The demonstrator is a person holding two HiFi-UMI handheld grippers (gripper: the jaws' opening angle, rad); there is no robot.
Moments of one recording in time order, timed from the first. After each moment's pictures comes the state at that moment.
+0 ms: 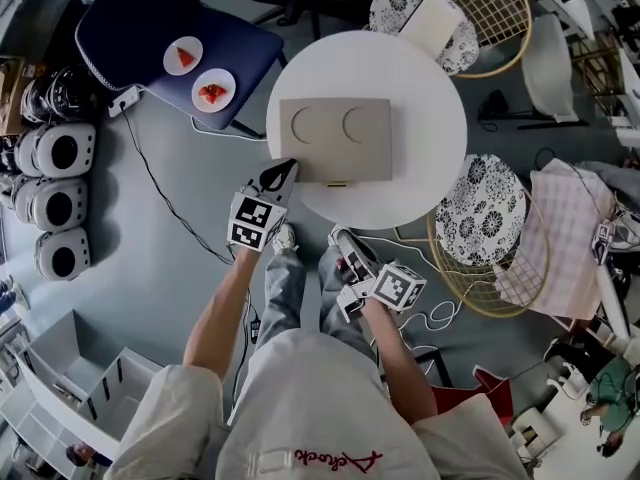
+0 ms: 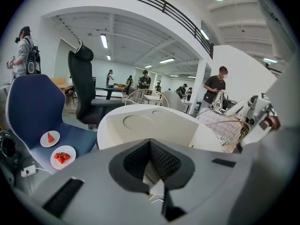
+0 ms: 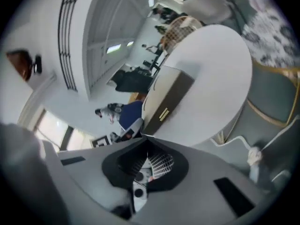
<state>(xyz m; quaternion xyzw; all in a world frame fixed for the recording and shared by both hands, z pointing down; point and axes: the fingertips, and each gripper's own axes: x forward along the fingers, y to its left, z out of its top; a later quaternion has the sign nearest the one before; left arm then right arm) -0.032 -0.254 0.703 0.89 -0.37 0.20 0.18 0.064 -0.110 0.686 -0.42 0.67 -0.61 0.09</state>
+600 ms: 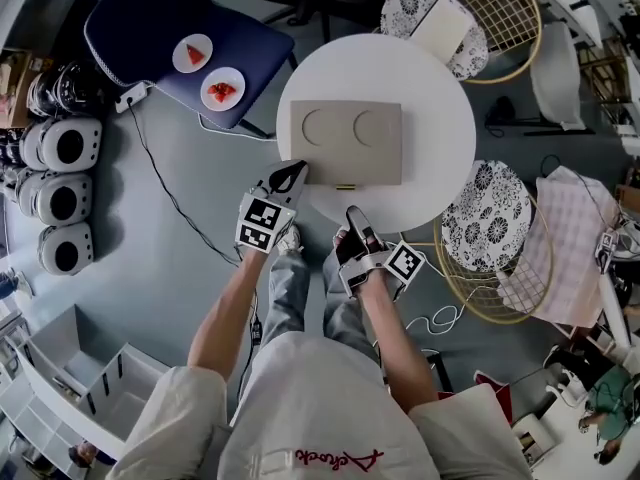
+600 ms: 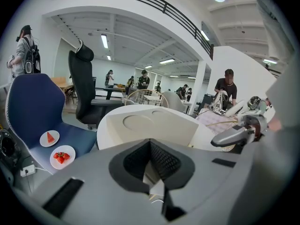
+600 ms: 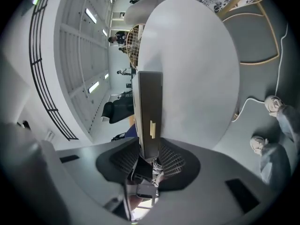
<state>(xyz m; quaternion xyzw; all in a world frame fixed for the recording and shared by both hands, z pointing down) -0.031 -0.256 0.701 0.89 -0.36 0.20 0.18 0.074 -0.159 0.719 -0.41 0.52 -0.70 0.29</state>
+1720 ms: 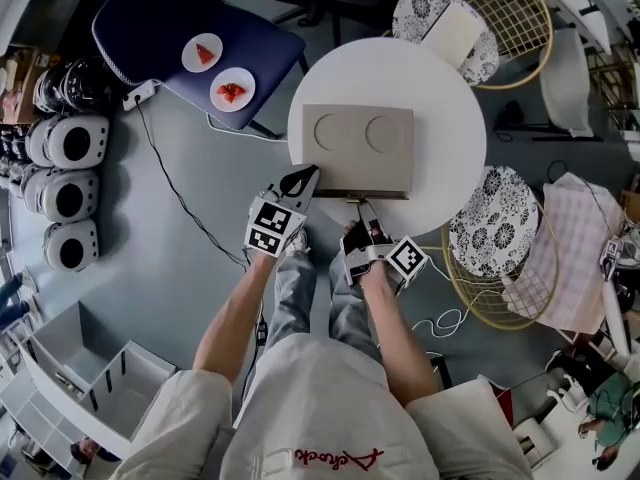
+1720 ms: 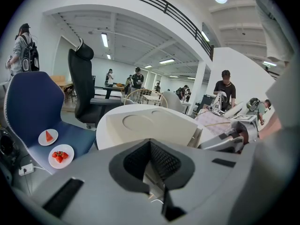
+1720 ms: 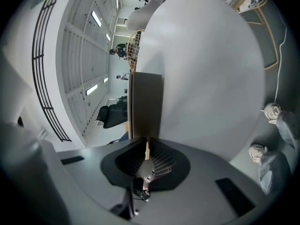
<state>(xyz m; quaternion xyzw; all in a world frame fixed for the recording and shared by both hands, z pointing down) -0.032 -0.255 0.702 0.89 -0.36 0.19 0.19 0.077 -0.182 0.740 -0.45 0.50 -0.67 0.30</state>
